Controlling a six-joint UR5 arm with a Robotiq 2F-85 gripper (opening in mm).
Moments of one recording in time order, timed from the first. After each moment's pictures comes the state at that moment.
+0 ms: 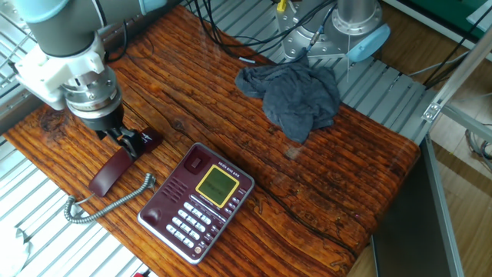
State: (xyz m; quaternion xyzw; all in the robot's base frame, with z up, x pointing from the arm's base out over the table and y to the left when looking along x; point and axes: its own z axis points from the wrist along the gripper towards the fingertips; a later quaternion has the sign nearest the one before) arm 0.652 -0.101 0.058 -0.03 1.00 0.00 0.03
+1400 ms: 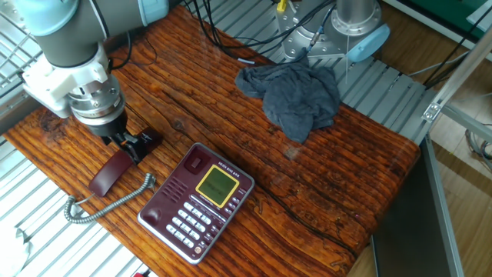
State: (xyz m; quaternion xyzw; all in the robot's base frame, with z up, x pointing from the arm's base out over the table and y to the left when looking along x) arm 0.647 -0.099 0.038 -0.03 1.00 0.01 0.03
